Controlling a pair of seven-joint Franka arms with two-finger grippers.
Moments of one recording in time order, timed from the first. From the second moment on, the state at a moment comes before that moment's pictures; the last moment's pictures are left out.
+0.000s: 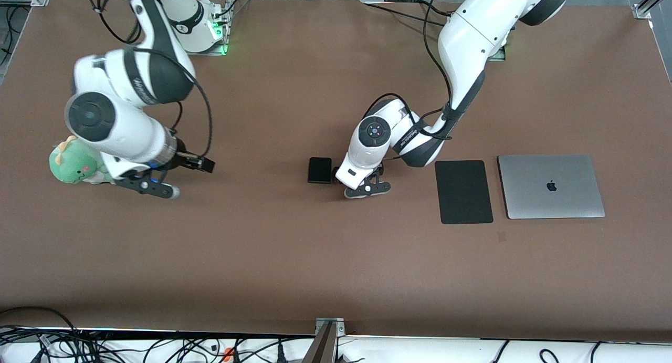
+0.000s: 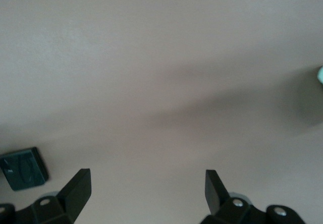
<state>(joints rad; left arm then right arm) -0.40 0.83 -0.34 -1.52 0.21 2.36 -0.98 0.35 0.37 -0.06 -1.60 0.02 1.85 0.56</state>
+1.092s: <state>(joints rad) -0.39 0.85 -0.33 -1.52 0.26 2.36 -0.98 0.49 0.60 -0.03 -1.60 0.02 2.25 0.64</state>
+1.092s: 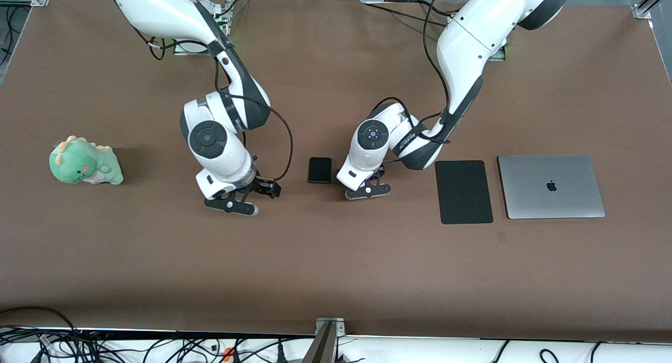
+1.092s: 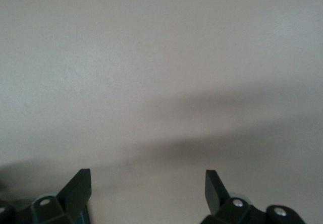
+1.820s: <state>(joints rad) 0.03 0.64 -0.45 -1.74 0.26 2.32 -0.65 0.56 0.61 -0.03 -1.60 0.02 2.26 0.52</state>
